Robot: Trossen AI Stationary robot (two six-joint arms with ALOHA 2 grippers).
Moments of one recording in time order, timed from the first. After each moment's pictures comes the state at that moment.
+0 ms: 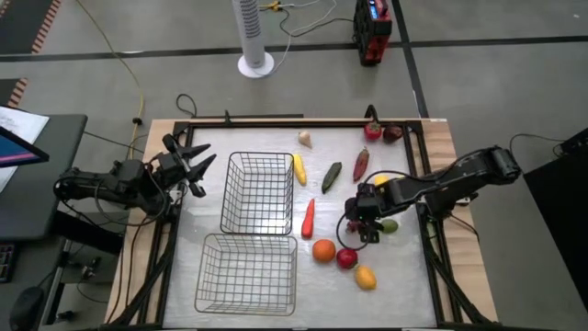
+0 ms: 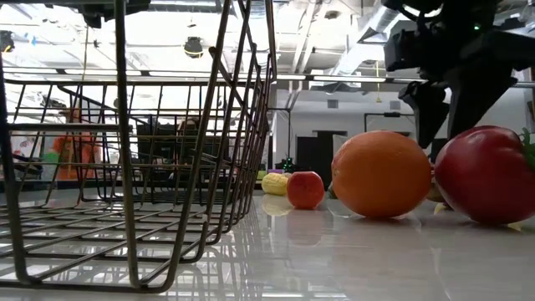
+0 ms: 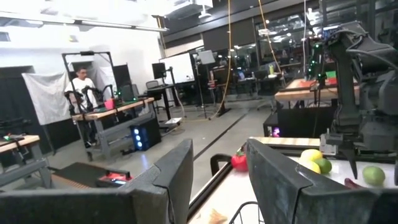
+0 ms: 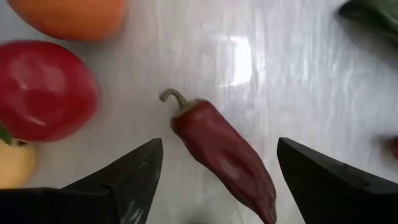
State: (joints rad) left arm -0.13 0.34 0.45 0.09 -0.67 0.29; right arm 0.21 1.36 0.90 -0.82 0.09 0.23
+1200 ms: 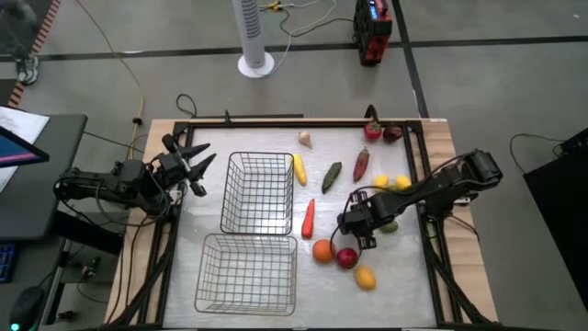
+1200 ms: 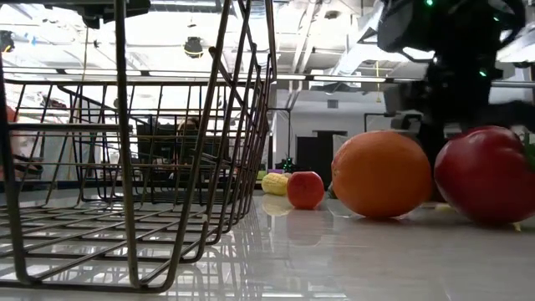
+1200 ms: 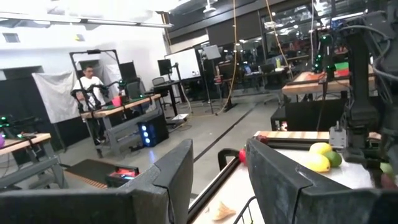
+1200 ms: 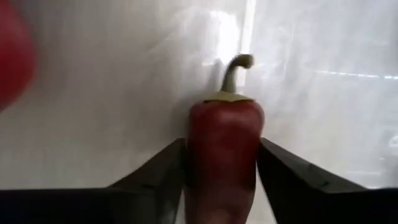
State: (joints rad) left arm -0.13 0.34 0.45 0.07 -0.70 0.31; right arm 0.26 1.55 0.86 -0.73 0.17 0.12
